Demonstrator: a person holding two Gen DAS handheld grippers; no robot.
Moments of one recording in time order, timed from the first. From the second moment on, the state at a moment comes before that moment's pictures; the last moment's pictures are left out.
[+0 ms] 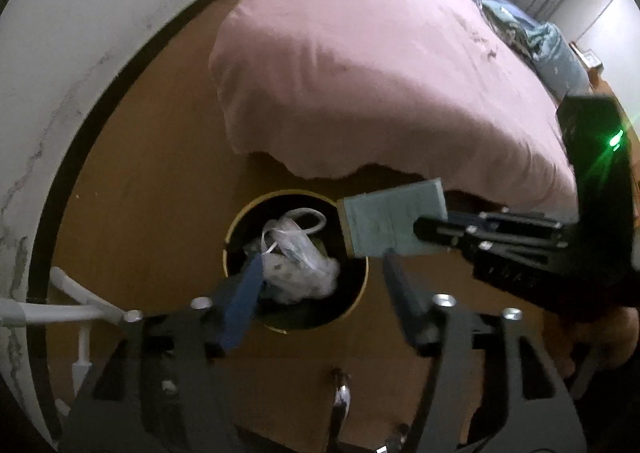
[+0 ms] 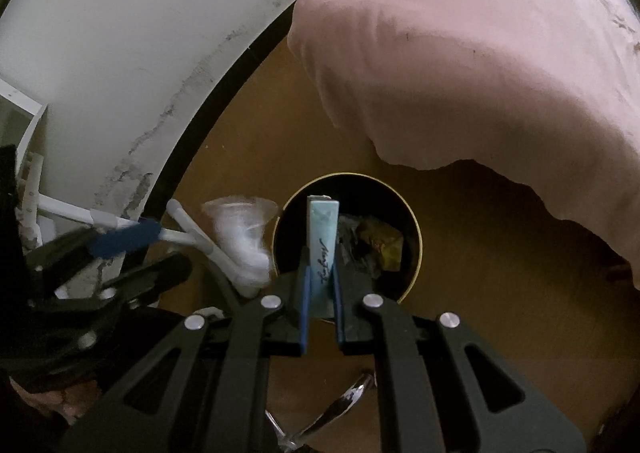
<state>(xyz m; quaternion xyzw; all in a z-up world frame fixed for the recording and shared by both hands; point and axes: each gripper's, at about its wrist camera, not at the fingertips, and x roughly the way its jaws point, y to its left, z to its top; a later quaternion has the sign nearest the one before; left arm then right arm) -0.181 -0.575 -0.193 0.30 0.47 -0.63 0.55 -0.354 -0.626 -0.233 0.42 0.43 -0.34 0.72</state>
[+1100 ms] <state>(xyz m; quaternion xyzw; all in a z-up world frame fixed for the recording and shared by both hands) -0.086 -0.321 0.012 0.21 0.37 -0.55 0.72 -0.235 -0.495 -0.027 0.23 0.35 -0.29 0.86</state>
